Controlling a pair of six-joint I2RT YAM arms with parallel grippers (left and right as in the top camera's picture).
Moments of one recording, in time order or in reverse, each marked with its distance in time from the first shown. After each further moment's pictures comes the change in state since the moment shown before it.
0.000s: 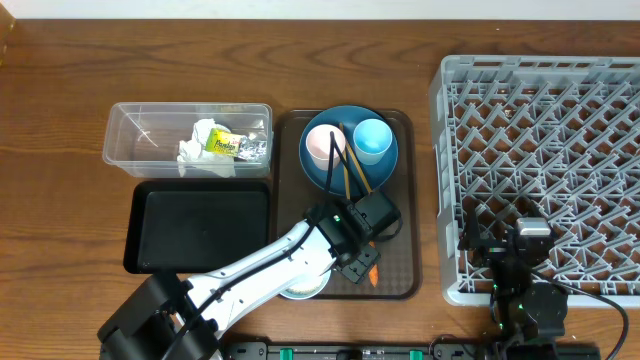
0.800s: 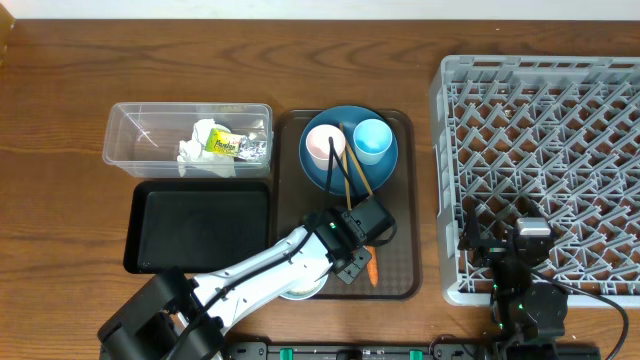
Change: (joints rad) left arm 0.000 0.000 -0.089 0.102 -0.059 0.018; right arm 0.000 0.000 0.000 0.000 0.000 0.000
